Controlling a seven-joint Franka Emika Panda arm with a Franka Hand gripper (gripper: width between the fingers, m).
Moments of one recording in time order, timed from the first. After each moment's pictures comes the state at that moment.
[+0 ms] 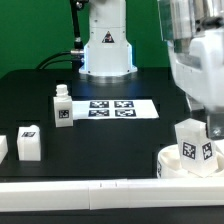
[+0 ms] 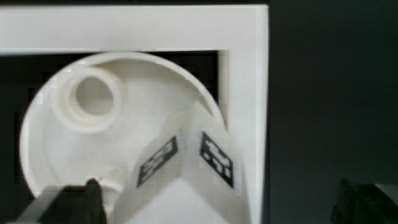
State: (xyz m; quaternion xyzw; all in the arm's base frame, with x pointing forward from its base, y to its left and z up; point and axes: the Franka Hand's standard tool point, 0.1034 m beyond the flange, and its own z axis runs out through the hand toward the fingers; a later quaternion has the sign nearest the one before) arm 0.645 0.092 0.096 -0.73 0.67 -0.01 0.10
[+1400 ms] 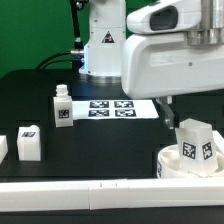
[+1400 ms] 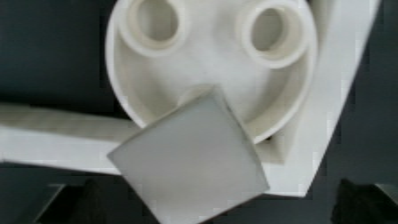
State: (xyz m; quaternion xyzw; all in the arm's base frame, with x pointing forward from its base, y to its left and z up) arm 0.641 0.087 0.093 -0.99 -0.16 -0.04 0.01
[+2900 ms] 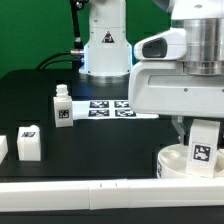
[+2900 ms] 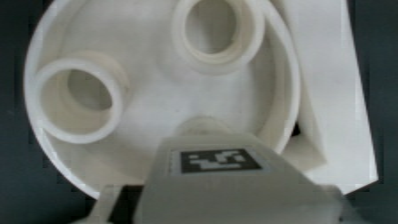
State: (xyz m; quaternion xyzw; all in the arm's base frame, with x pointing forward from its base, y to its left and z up) arm 0.639 0.093 0.064 -0.97 0.23 -0.03 0.03
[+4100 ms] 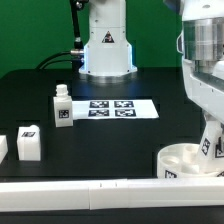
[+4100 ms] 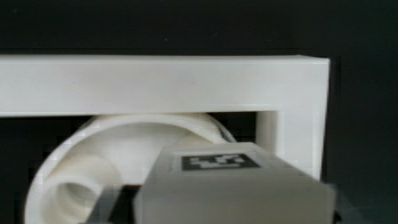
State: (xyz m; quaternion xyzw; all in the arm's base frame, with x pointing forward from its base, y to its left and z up) arm 0.638 0.122 0.065 -0.62 0.78 0.00 0.09
